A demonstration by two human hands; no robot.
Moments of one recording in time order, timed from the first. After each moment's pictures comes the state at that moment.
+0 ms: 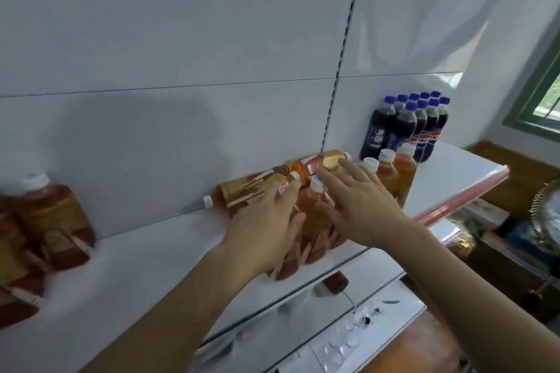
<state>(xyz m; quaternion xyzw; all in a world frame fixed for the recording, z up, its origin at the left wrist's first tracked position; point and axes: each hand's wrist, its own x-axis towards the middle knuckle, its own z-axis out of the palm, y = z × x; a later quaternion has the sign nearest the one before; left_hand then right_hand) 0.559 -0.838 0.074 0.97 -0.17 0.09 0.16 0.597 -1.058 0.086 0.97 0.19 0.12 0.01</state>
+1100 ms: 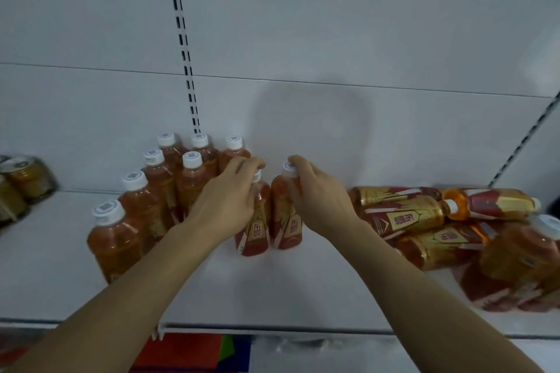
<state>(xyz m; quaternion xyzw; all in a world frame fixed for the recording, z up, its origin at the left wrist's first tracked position) 0.481 -0.609 0.075 0.96 0.11 0.21 0.16 0.603 -0.769 0.063 0.87 0.42 0.12 -0.25</state>
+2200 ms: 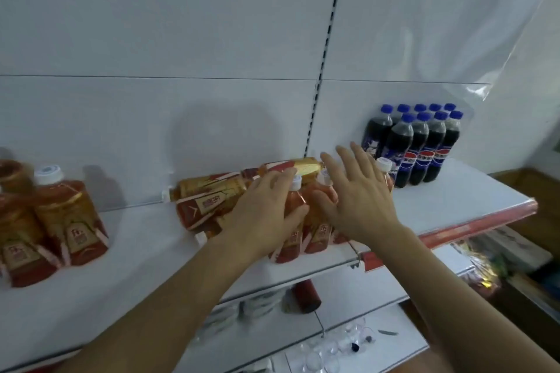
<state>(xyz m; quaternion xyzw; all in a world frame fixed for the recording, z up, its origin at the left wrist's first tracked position) 0.610 -0.960 0.068 0.96 -0.10 0.18 0.21 0.673 -1.163 0.077 0.95 0.23 0.23 -0.01</state>
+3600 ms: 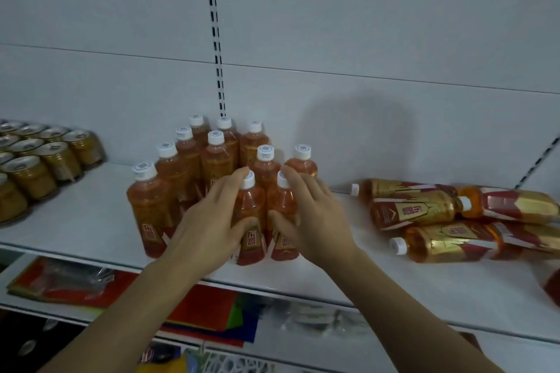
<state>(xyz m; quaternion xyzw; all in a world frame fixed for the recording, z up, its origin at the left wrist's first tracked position) 0.384 -0.655 0.044 0.93 0.20 0.24 0.19 0.547 -0.801 0.017 0.78 0.51 0.19 -0.30</state>
